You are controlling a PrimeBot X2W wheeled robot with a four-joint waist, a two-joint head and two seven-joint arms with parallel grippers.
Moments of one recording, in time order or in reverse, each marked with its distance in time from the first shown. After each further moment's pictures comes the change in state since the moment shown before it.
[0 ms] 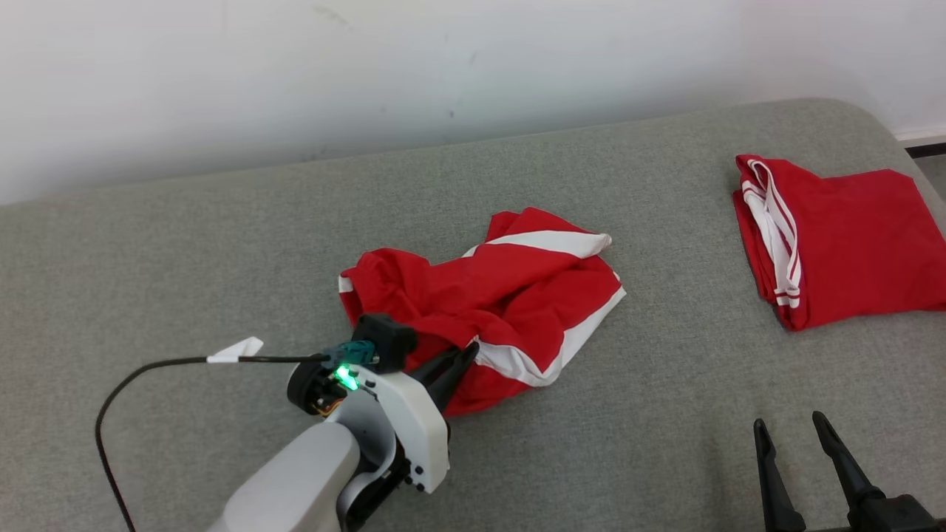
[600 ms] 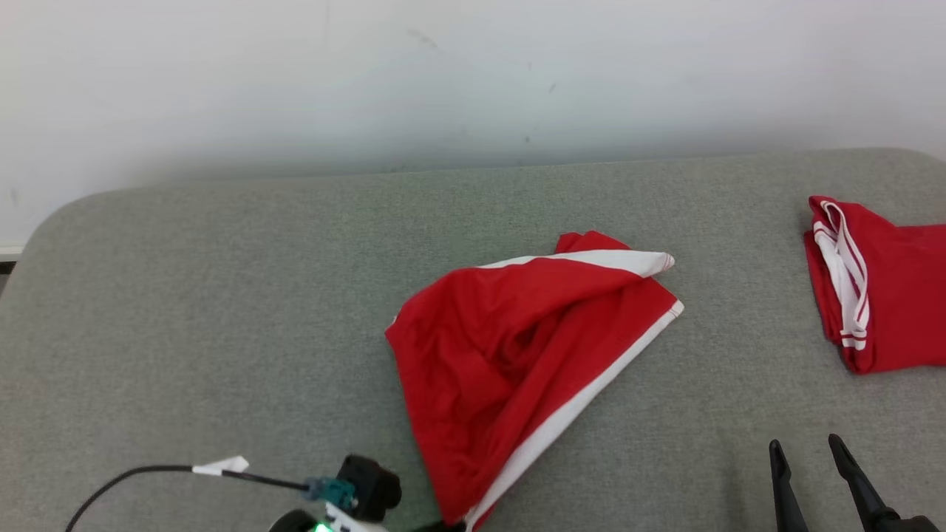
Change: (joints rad) left arm 0.296 0.189 -0.052 -0.366 -0.132 0.047 0.186; right arm 0.045 0.000 -0.036 -0.001 0.000 0.000 0.000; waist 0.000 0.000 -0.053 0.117
